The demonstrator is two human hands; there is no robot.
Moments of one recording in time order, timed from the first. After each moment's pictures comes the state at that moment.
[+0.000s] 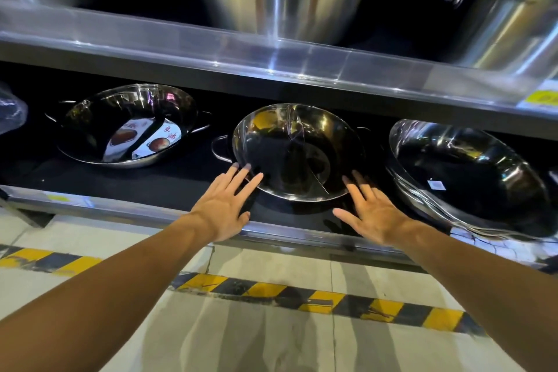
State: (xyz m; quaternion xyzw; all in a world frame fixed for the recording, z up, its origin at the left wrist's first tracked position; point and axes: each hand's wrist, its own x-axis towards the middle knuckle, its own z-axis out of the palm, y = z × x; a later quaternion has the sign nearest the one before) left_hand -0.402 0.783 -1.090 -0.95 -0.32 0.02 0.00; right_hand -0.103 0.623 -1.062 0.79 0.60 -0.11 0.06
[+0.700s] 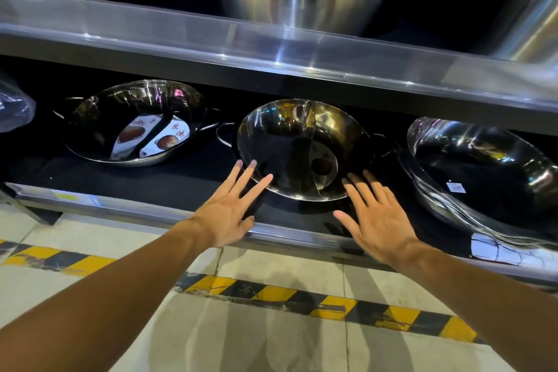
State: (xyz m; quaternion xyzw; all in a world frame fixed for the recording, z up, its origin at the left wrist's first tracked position) left_hand -0.416 0.789 -1.098 -0.95 -0.30 -0.02 -0.09; right_hand -0.134 0.625 -1.073 0.77 0.63 0.08 0.09
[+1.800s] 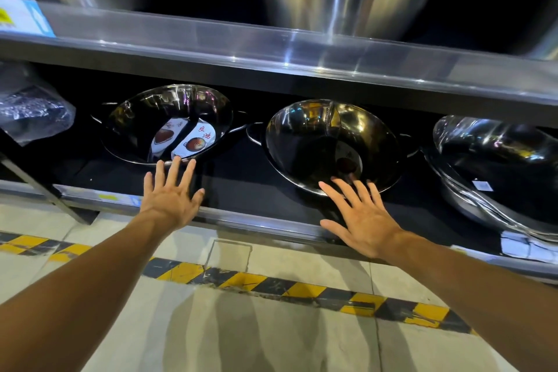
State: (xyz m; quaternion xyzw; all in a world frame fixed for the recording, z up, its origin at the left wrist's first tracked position) left_hand -0.543 0.861 -1.104 -0.81 -0.58 0.06 0.00; right_hand -0.195 0.661 -1.087 0.73 0.68 -0.04 0.06
